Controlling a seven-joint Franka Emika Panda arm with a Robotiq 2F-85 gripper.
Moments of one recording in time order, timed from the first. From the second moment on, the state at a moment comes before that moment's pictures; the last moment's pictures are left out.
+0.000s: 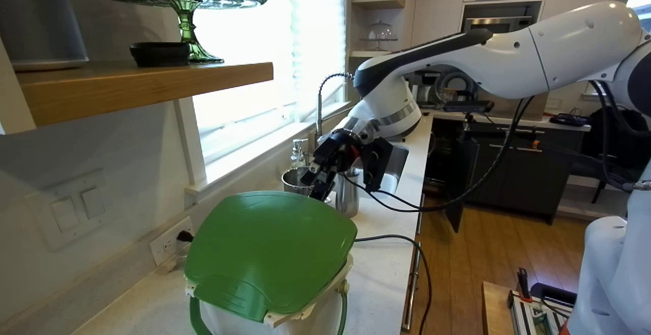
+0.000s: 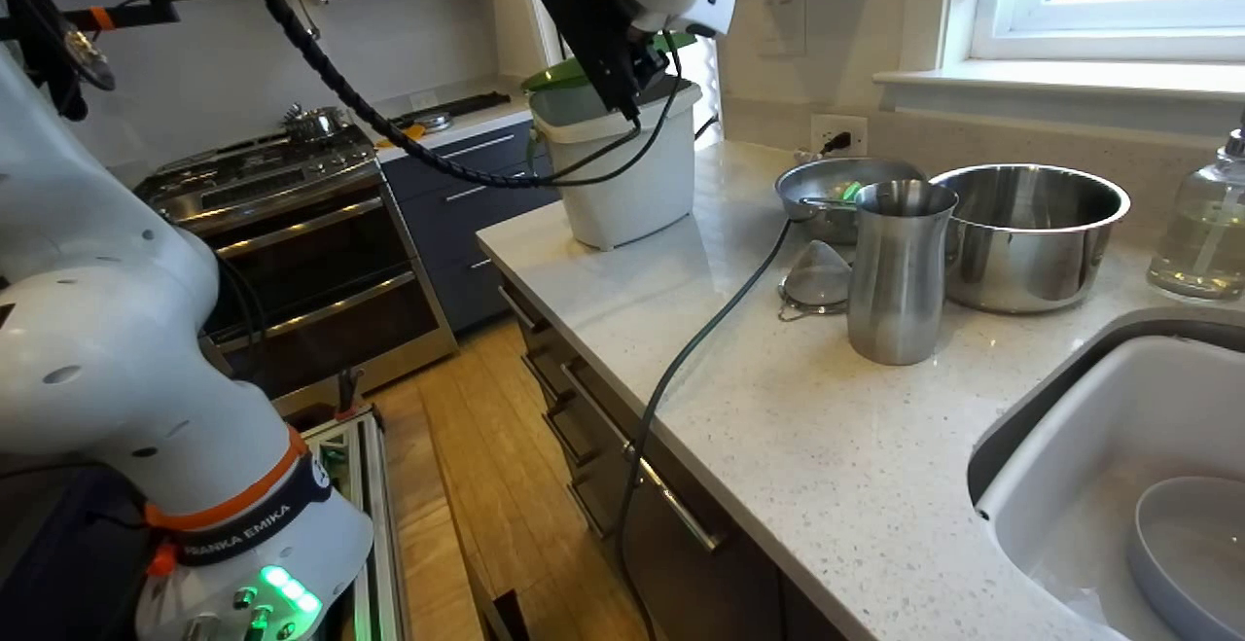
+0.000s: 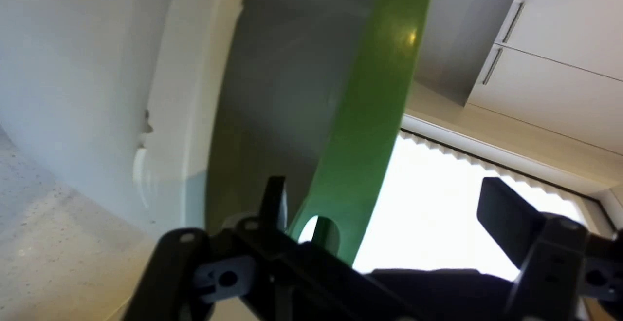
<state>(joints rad) -0.07 -0.07 -0.07 -2.09 1.23 1.71 -0.73</state>
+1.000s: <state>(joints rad) 0.04 -0.16 0.06 -1.97 1.30 1.86 -0.65</state>
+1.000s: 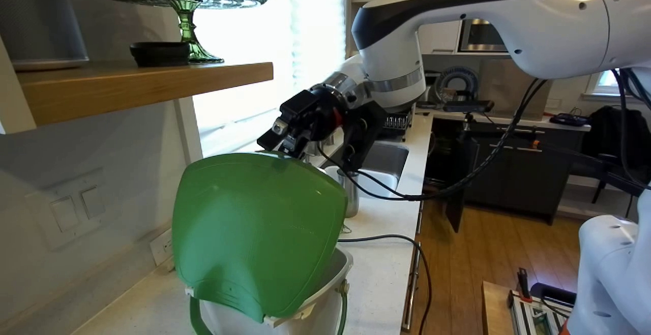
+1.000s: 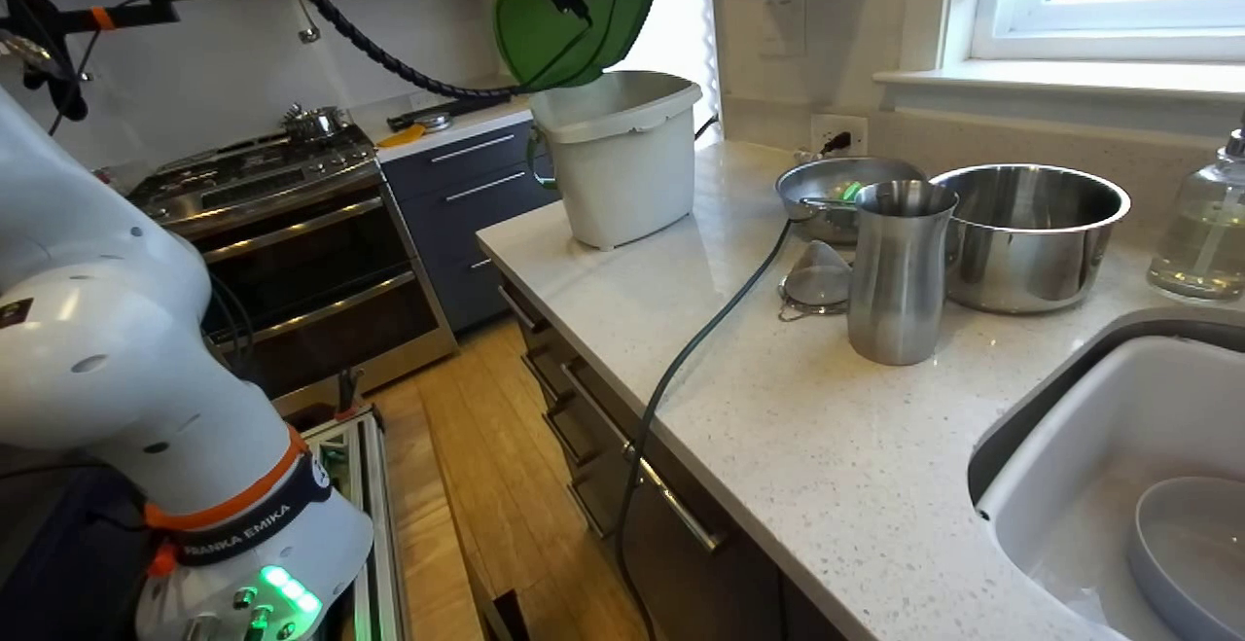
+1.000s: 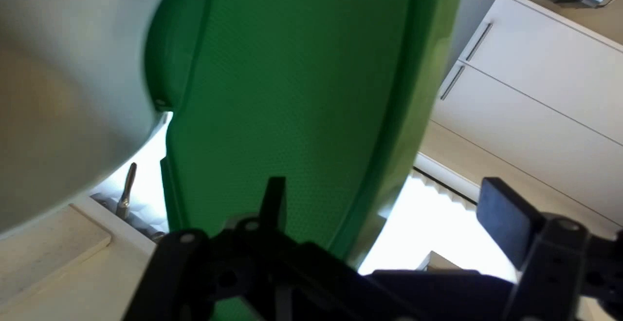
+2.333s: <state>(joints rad) 0.09 -0.11 0.10 -1.92 1.40 1.85 -0.68</state>
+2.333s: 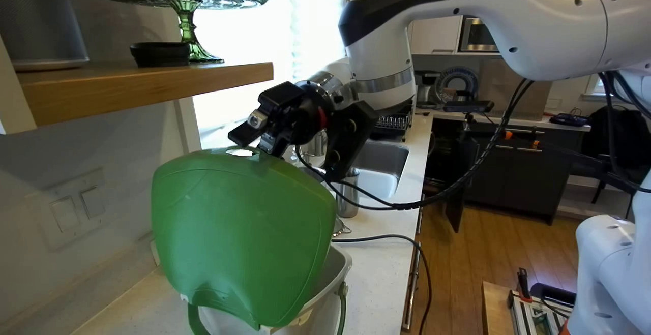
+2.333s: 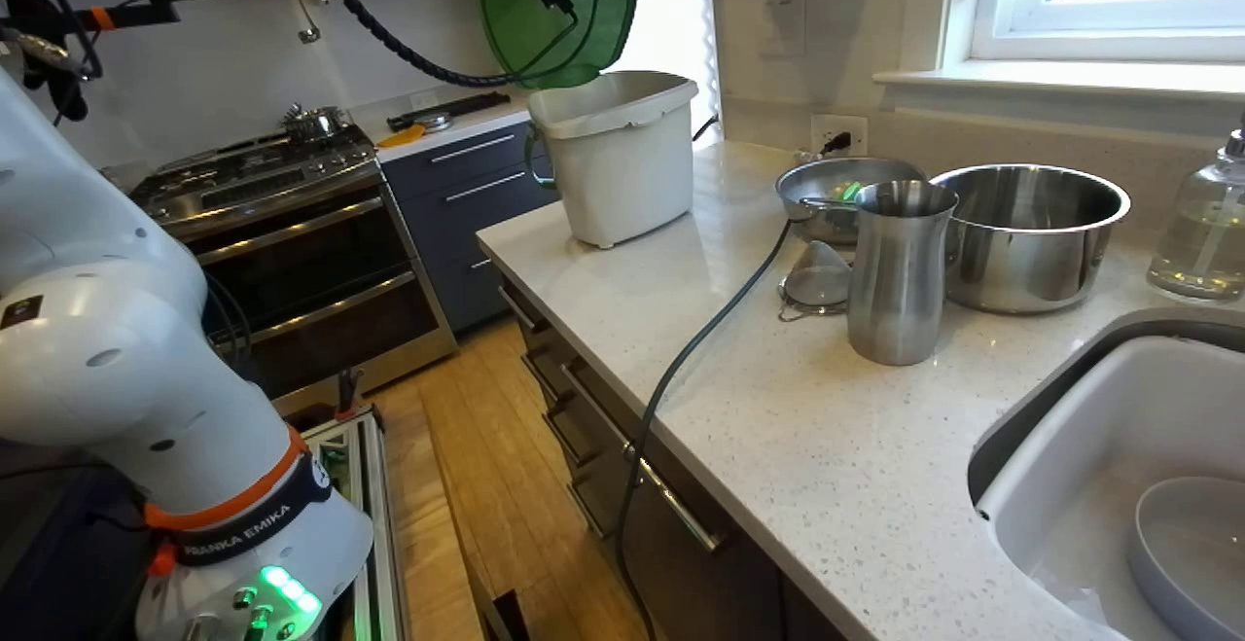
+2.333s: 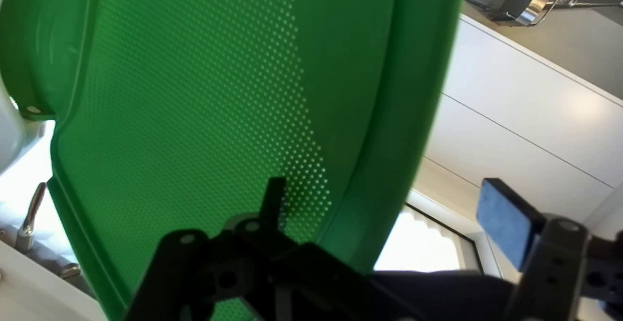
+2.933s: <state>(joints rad) 0.10 -0.12 0.10 -1.88 1.39 1.82 -0.72</state>
